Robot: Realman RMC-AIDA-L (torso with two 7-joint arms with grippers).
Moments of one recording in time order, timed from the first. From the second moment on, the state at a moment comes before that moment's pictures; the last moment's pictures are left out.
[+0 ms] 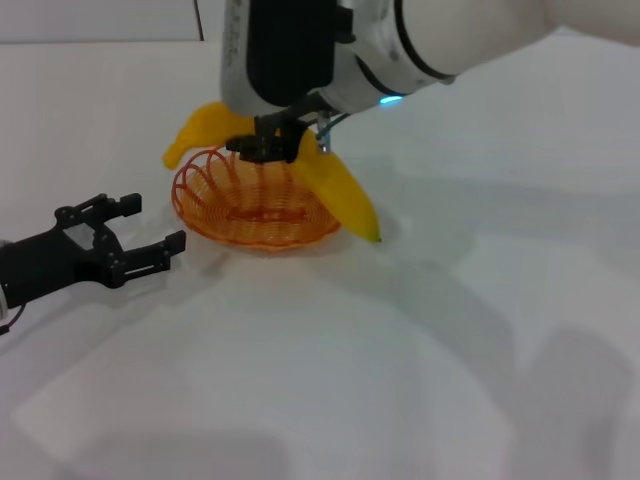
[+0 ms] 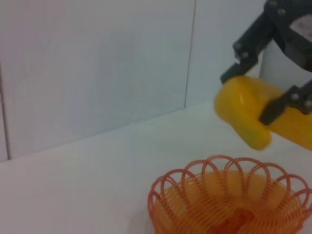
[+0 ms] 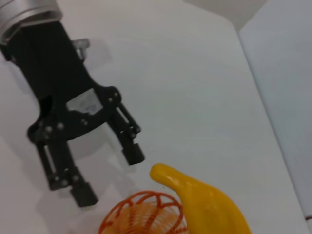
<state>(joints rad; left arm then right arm) -0.43 -2.04 0.70 0.47 1.82 1.29 -1.06 0.87 2.04 -1.84 -1.22 -2.42 -0.97 2.24</state>
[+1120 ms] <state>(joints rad) -0.43 -2.04 0.70 0.46 1.82 1.29 -1.06 0.97 2.05 -1.98 -1.04 -2.39 -0.75 2.24</state>
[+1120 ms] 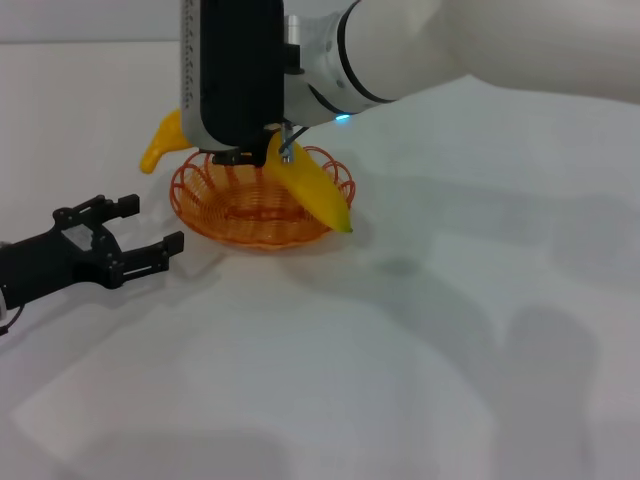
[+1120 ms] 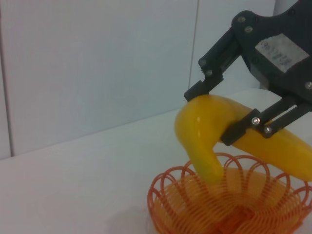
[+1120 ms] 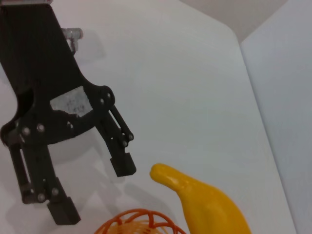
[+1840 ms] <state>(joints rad) -0.43 -2.04 0.70 0.46 1.82 1.29 -1.06 0.98 2.05 -2.00 -1.05 -2.40 -0.78 2.27</state>
